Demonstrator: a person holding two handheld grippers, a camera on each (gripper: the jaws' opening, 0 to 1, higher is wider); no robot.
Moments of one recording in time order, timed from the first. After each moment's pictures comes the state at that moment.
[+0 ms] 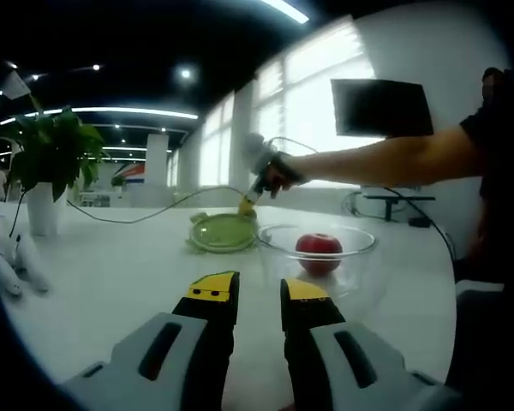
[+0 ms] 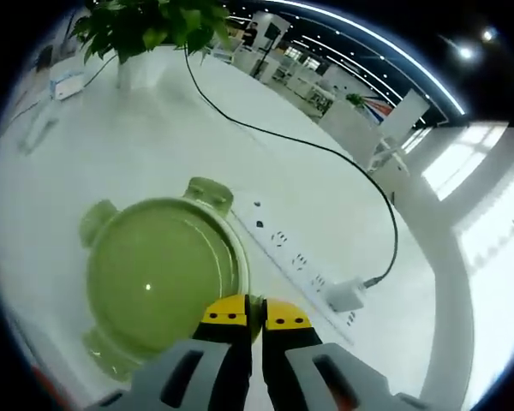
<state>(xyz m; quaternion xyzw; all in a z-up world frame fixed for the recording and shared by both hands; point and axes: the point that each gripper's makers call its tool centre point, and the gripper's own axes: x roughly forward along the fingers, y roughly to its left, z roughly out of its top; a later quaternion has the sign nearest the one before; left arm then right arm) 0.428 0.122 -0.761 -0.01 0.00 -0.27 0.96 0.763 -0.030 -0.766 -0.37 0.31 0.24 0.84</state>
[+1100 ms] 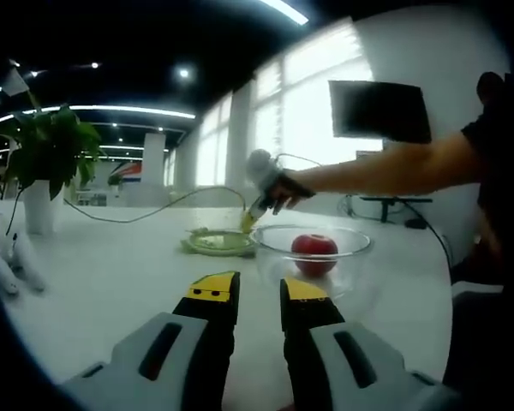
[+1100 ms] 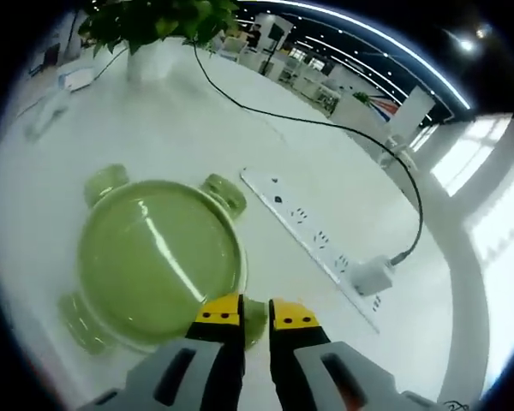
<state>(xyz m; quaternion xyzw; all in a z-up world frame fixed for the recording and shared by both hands) 0.426 0.119 -0.761 -0.01 0.00 -0.28 0.96 0.751 -0.040 -0.792 -0.34 0.31 0.27 0.85</state>
